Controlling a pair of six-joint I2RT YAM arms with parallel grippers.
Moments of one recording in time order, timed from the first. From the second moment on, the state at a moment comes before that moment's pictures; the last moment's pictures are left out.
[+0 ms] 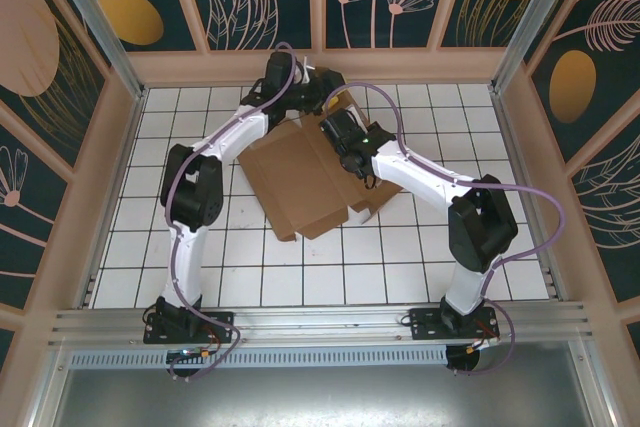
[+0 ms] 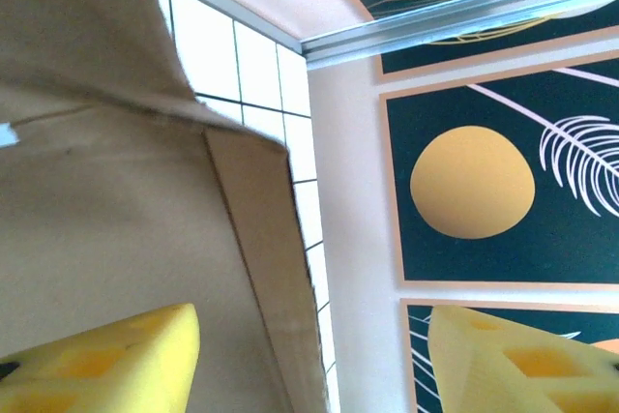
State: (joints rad) left arm -0.44 2.22 1.91 -0.07 0.63 -1.08; right arm 0.72 1.78 1.44 -0.69 0.81 -0.07
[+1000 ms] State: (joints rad) left arm -0.46 2.12 1.50 0.35 0.52 -1.29; right arm 0.73 1.45 1.44 -0.69 0.57 0.02
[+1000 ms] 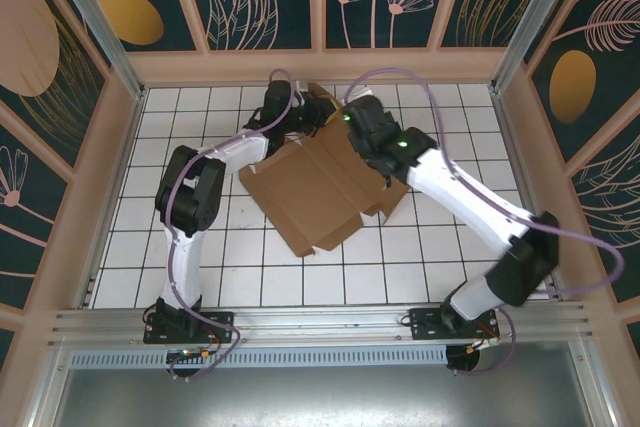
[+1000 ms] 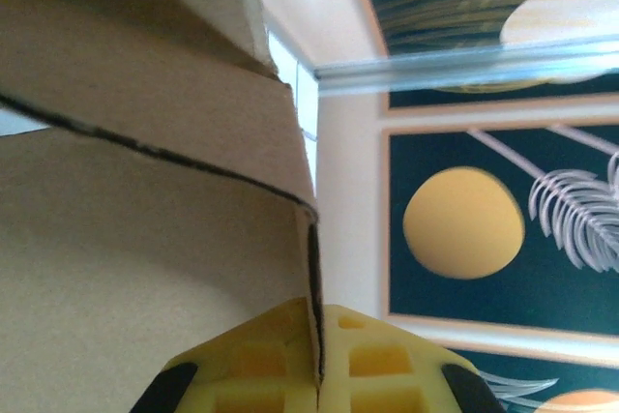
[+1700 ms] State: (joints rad) left arm -0.46 1.90 1.00 0.92 -0.04 -1.48; right arm 0.59 1.38 1.20 -0.61 -0.14 0.23
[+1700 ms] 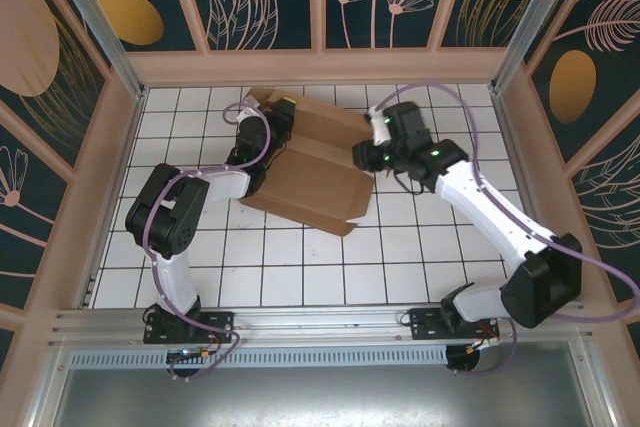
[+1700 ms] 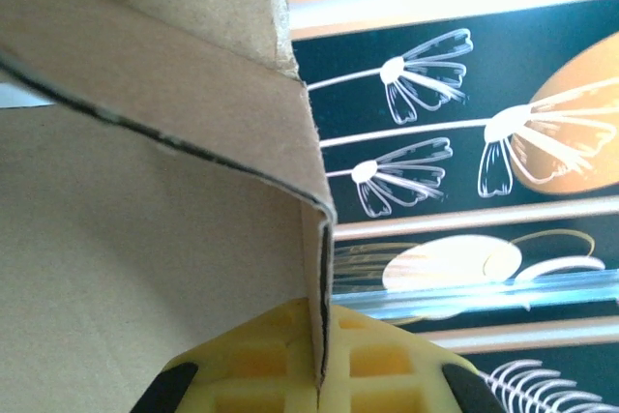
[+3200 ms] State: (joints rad) left arm -0.53 1.84 0.96 0.69 -0.33 -1.55; right arm 0.43 1.52 1.09 -0.58 -0.13 0.33
